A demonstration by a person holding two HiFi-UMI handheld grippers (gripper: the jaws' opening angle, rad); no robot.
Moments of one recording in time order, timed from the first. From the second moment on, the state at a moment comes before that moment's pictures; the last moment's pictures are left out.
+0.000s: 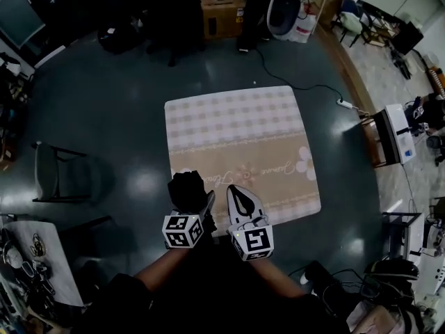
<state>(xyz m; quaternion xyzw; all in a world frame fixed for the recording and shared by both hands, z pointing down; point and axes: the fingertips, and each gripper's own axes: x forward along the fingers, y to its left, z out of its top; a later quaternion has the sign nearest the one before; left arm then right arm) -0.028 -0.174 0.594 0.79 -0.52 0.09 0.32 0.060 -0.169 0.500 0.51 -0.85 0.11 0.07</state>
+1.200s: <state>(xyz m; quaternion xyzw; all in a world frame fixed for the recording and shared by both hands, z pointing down) -0.075 -0.218 0.792 0.71 -0.51 0.29 0.38 0.042 -0.249 0.571 0.46 -0.86 0.16 0.12</state>
